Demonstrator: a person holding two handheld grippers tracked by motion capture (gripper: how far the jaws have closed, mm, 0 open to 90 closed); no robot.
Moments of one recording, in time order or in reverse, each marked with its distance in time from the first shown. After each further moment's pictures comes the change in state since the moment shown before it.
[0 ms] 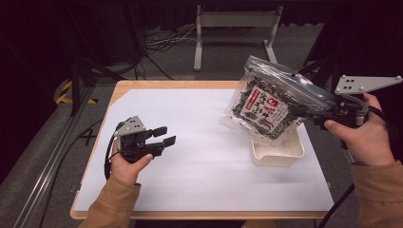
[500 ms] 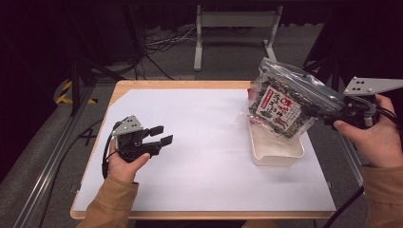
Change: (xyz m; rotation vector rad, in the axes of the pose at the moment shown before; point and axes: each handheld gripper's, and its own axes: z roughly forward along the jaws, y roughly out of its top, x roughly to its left) left arm 0.007 -0.002 -0.004 0.002 0.030 0.001; right arm -0.013 -0.013 -0.014 0.066 -0.119 0.006
